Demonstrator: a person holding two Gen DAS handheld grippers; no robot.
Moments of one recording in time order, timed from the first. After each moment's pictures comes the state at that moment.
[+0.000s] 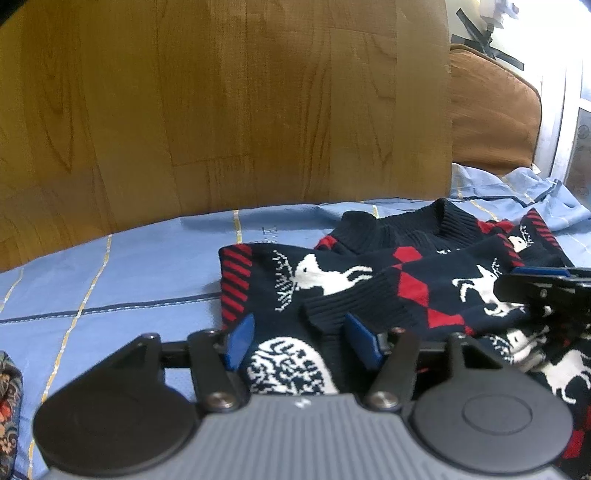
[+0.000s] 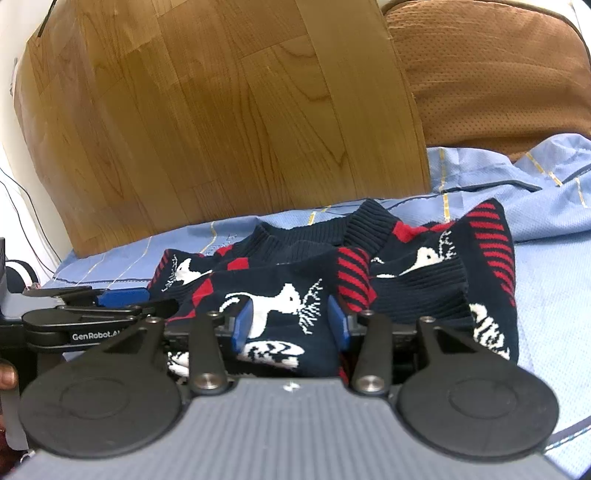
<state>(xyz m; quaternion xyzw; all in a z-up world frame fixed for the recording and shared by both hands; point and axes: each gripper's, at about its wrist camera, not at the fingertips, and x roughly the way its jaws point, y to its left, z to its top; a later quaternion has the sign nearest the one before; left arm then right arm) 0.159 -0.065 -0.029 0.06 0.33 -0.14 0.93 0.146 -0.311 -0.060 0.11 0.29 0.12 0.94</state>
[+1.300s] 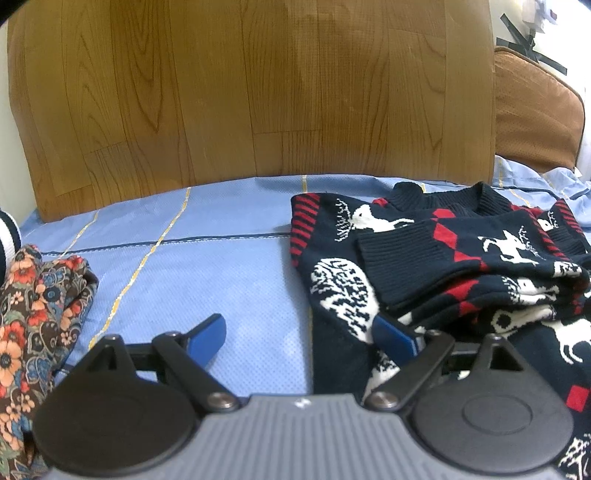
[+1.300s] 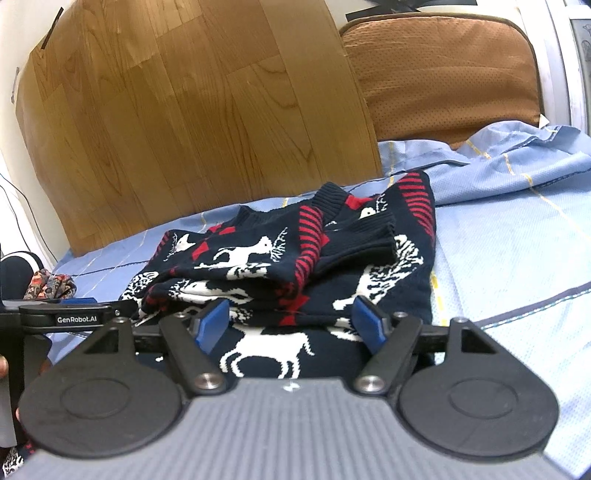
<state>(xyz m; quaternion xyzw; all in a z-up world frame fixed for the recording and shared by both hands) 0.102 -0.041 -0.029 0.04 0.35 -0.04 0.94 0.070 -0.333 -0.057 0.12 0.28 0.09 0.95</state>
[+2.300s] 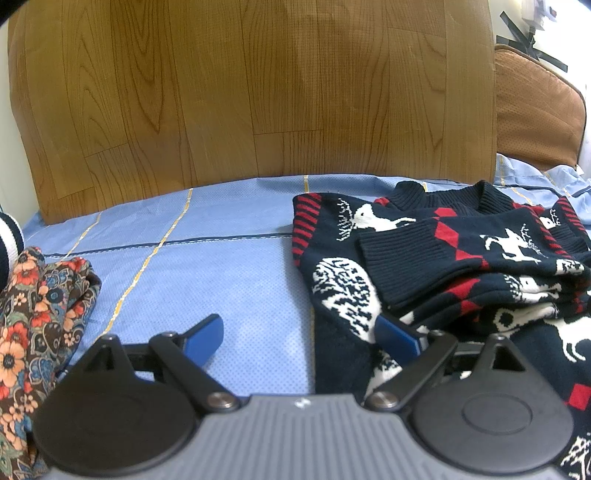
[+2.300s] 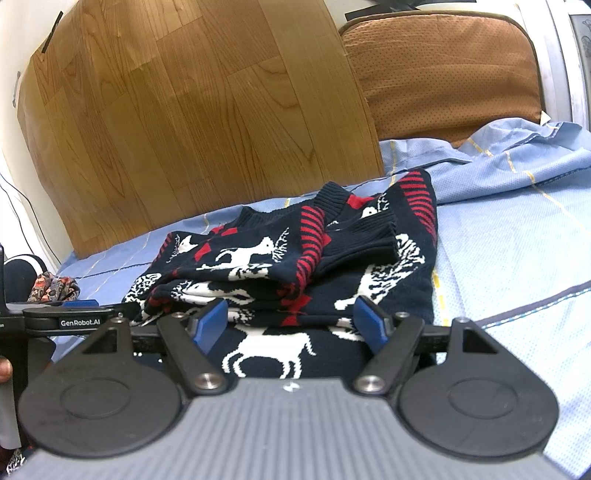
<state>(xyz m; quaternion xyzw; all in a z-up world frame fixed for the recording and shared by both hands) 0.102 -0.041 -0.028 0.04 0.35 -0.03 0.94 0.070 -0.332 -0.057 0.13 0.28 0.09 0.95</state>
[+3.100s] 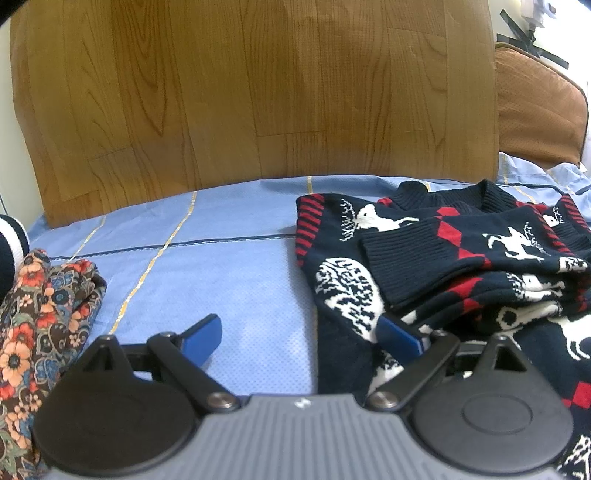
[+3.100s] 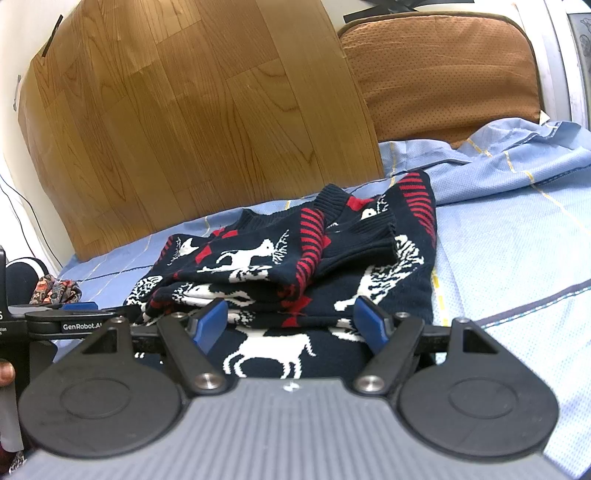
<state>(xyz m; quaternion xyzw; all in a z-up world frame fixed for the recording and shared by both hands) 0.100 -0.040 -0.027 0.05 0.34 -0.03 0.94 0.069 -0.334 -0.057 0.13 0.28 0.09 0.95</state>
